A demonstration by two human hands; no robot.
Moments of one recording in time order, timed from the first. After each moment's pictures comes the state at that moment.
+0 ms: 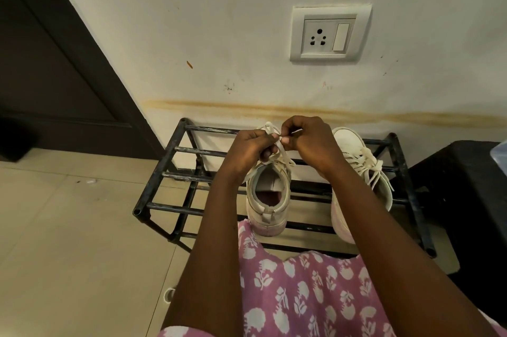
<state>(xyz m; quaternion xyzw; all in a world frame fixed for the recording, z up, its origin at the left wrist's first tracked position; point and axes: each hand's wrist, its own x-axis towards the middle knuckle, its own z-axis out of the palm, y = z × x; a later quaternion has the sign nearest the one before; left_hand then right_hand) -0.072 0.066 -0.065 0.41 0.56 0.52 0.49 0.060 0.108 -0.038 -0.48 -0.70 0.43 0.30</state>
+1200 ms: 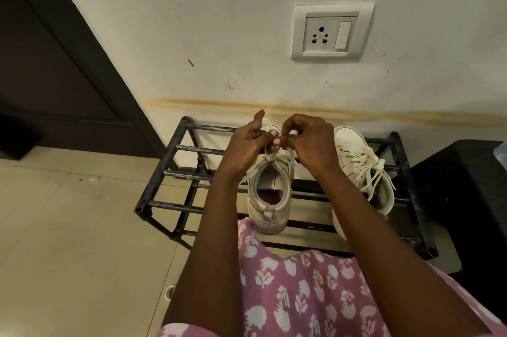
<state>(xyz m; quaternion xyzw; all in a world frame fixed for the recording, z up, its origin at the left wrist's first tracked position) -0.081 0.069 -0.071 0.42 0.57 0.52 0.46 0.051 0.104 -0.050 -0.47 -0.71 0.36 0.37</state>
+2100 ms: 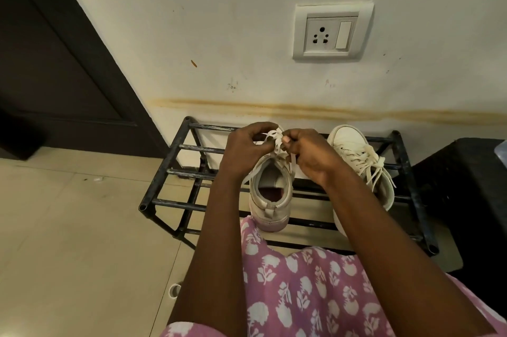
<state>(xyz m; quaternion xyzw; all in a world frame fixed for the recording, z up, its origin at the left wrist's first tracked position) -0.081 0.060 -0.073 0.54 0.64 0.47 0.27 0.052 0.100 -0.053 -0.46 -0.54 0.64 0.28</state>
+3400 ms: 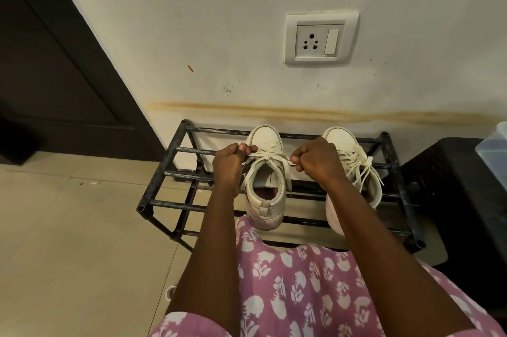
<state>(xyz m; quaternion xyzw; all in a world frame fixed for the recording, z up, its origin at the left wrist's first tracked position) -0.078 0.054 -0.108 0.22 0.61 0.63 0.43 0.080 0.097 -0.062 -0.60 -0.67 0.39 0.20</state>
